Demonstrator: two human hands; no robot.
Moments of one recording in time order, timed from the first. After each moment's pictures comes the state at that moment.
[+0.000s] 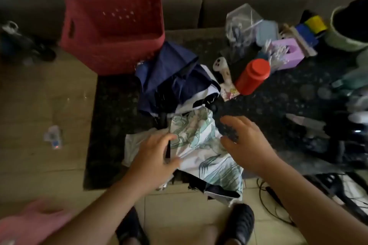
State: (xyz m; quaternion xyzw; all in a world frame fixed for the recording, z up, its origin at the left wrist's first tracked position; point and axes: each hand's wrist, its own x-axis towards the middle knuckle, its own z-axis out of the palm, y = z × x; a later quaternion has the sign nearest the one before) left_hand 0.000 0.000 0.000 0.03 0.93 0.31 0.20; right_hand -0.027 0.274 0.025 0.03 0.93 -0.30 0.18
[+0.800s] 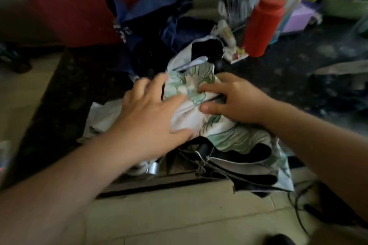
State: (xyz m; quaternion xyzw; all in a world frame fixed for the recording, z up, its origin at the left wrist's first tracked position) left_hand 0.014 0.004 -0.143 0.20 0.98 0.03 0.02; right_hand -0.039 0.261 -0.173 -0.18 0.96 -0.21 0.05
